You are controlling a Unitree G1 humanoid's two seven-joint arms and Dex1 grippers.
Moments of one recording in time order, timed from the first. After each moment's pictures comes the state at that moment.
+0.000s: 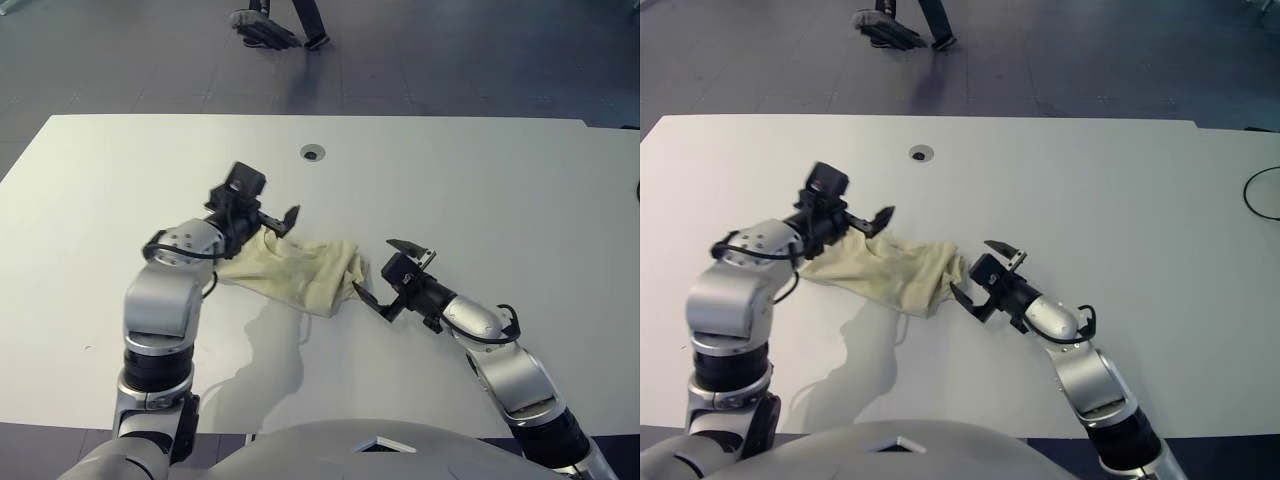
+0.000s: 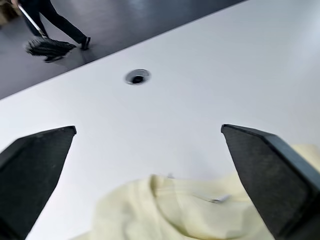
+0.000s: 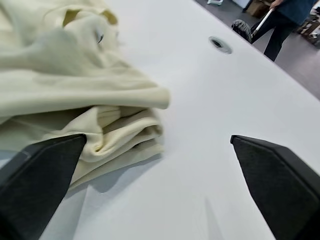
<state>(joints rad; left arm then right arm) -0.30 0.35 0.03 -0.56 -0.04 1.07 -0.45 0.07 -0.46 0.37 -0.50 -0.12 0.55 0.45</state>
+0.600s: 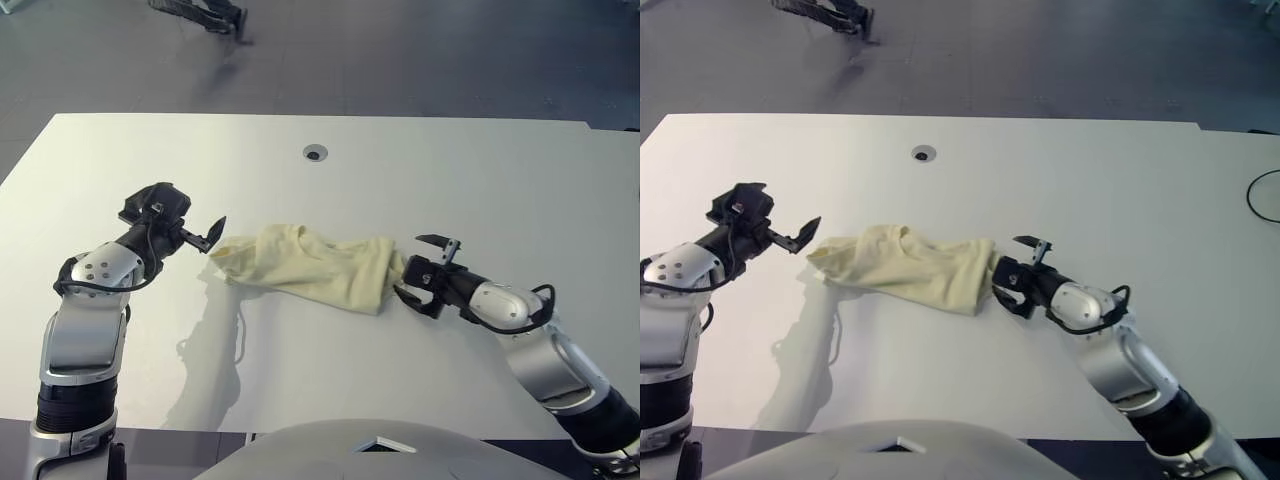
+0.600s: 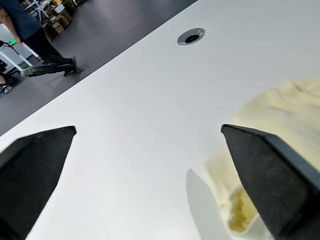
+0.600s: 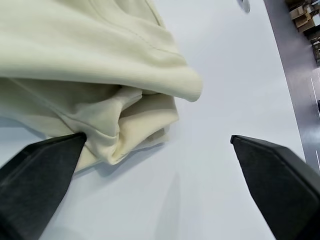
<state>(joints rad) -0.03 0.61 0.17 -0.44 -0.08 0.63 -0.57 0.05 -0.82 0.34 -0.61 -0.31 0.67 0.65</state>
